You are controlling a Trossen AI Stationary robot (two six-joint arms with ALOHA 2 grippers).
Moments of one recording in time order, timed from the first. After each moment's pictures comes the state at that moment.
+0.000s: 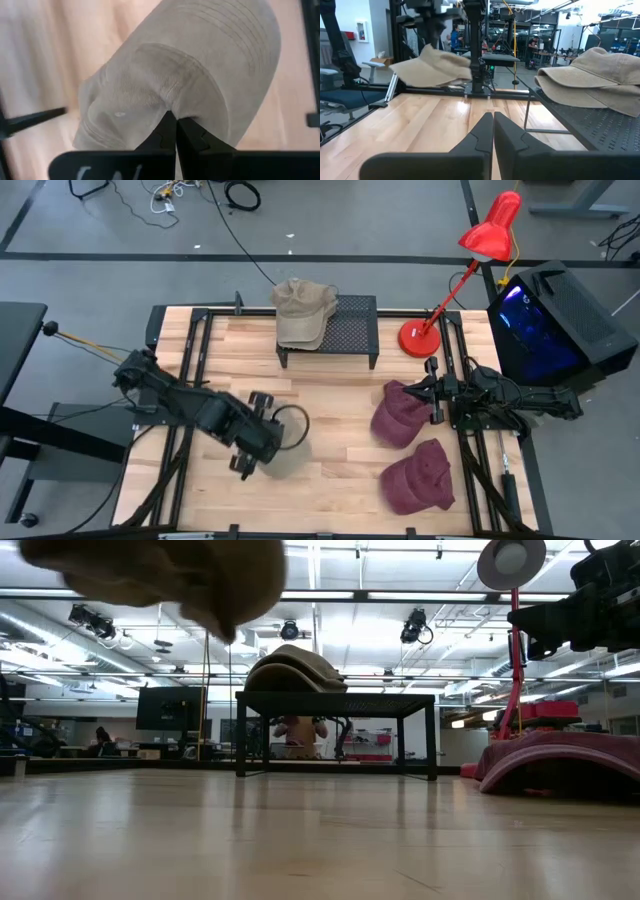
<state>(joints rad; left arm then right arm) -0.50 1.66 1.77 -1.42 -0.23 -0.22 -0.04 0.00 0.02 0.06 -0.07 -0.07</state>
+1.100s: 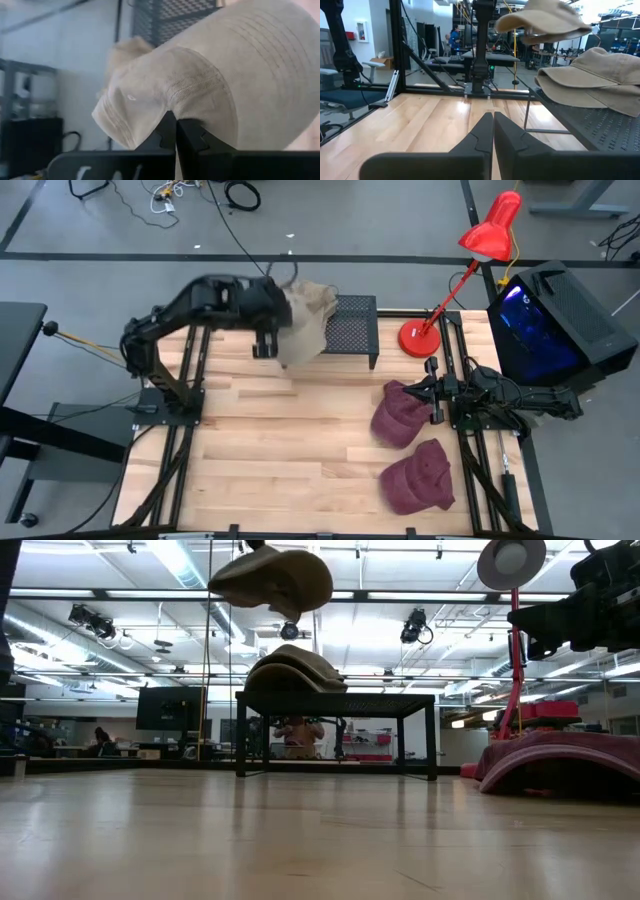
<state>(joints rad) 0.17 1.66 2.15 -1.45 -0.42 0.36 -0.04 0.00 0.02 0.06 -0.07 -0.07</state>
